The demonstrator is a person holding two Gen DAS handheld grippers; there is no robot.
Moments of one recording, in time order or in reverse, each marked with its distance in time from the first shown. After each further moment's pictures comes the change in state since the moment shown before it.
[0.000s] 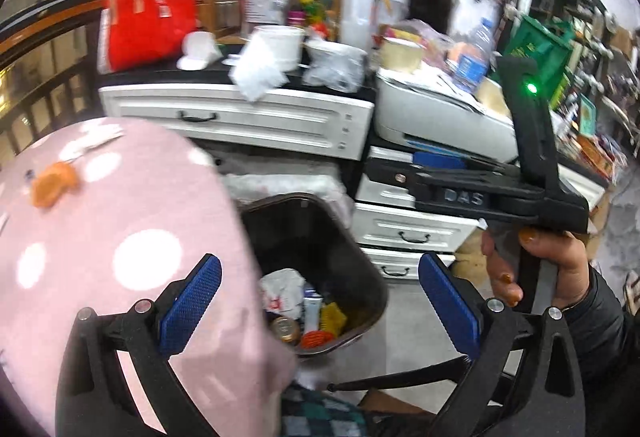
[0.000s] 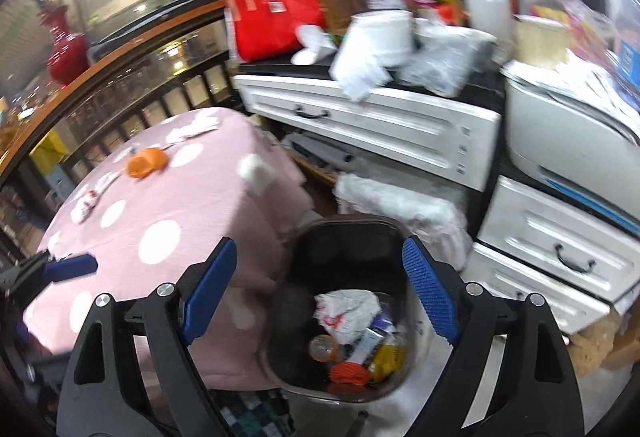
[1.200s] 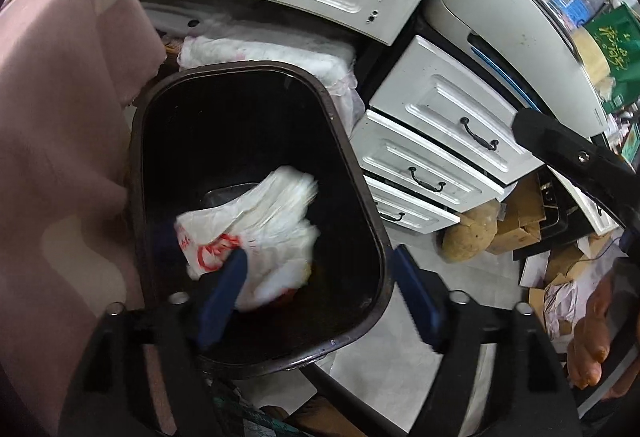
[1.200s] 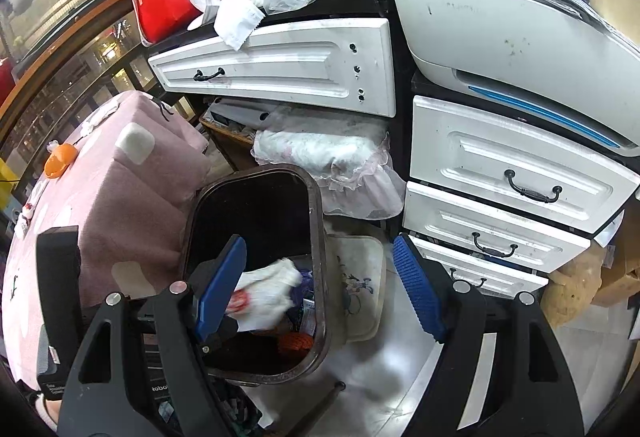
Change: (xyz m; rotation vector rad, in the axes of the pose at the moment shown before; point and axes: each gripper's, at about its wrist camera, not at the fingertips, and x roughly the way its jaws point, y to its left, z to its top) left arm 0.203 -0.013 -0.041 -0.228 0.384 -0.038; right arm 0.033 -0.114 -0.048 0.197 0.124 -0.188
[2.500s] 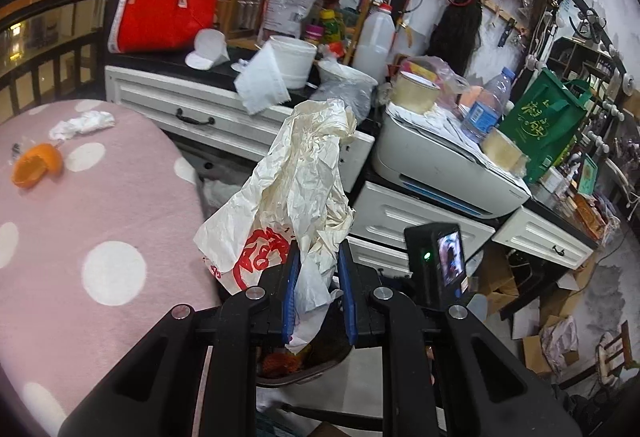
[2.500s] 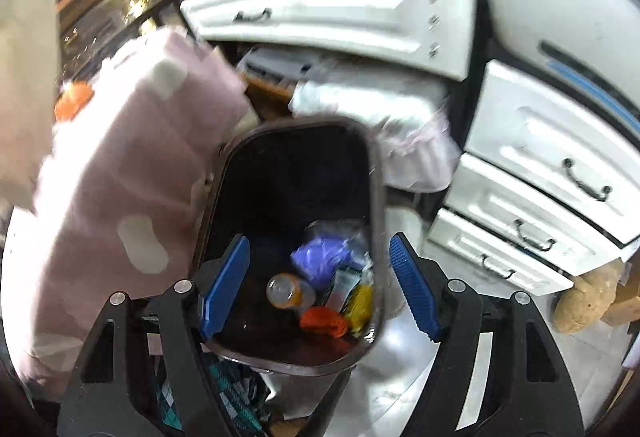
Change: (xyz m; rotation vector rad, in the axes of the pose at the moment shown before) left arm -0.183 -0.015 -0.001 0.085 -0.416 -0.064; right arm 0.036 0.044 -0.016 -0.097 0.113 0.075
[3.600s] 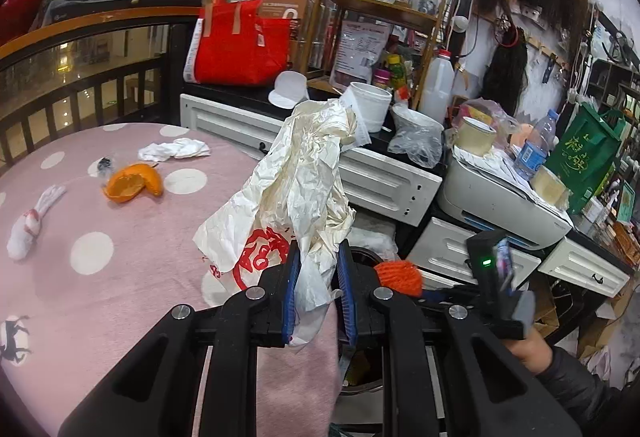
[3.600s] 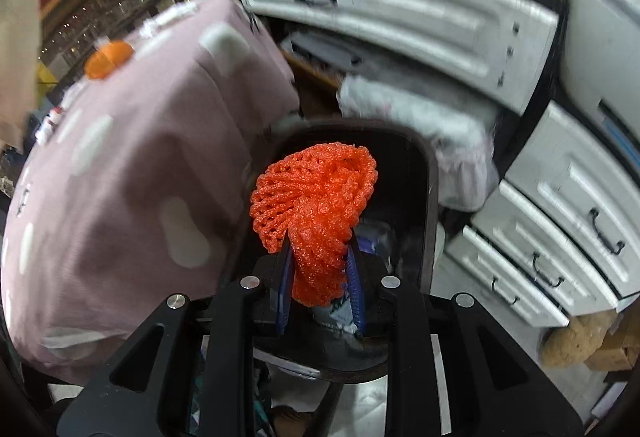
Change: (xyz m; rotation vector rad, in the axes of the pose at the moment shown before) left arm -0.065 0.056 0.002 -0.027 -0.140 0.206; right arm 0.029 0.051 0.014 -0.175 0.113 0.058
